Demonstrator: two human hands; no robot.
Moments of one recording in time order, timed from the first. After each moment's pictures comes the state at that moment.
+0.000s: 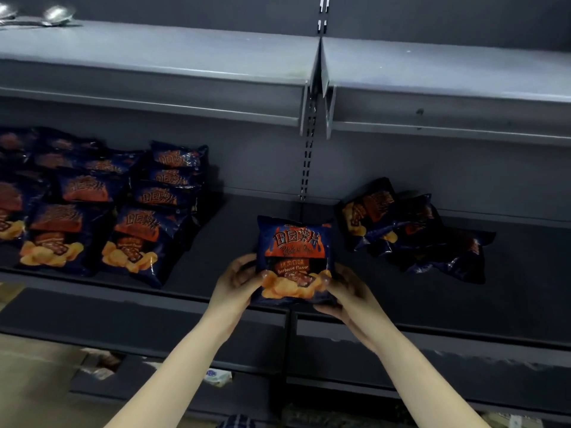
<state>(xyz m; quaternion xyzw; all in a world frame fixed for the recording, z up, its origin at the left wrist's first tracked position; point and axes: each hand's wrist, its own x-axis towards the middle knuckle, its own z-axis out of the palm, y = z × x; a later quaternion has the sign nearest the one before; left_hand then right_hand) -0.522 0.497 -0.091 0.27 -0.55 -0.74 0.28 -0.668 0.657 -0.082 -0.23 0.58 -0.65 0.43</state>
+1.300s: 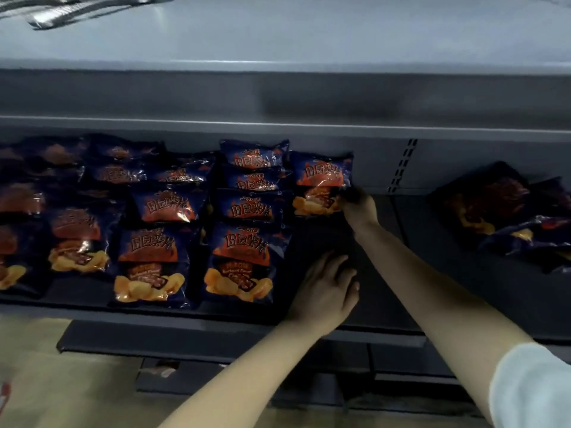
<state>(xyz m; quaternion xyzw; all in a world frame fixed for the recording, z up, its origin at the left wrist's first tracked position) -0.505 0.390 -0.112 0.11 -0.97 -0.15 0.15 -0.686 0.370 -0.077 -0.16 0.81 -0.54 0.15</state>
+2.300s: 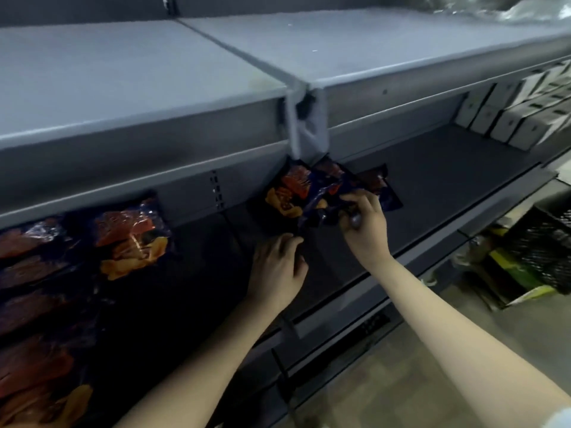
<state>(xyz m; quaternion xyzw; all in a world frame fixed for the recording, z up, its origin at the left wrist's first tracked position) -0.622 0.490 -0.083 -0.05 -0.96 -0.21 0.20 -0.702 0.651 -0.051 -0.13 0.86 -0.44 -0.22</state>
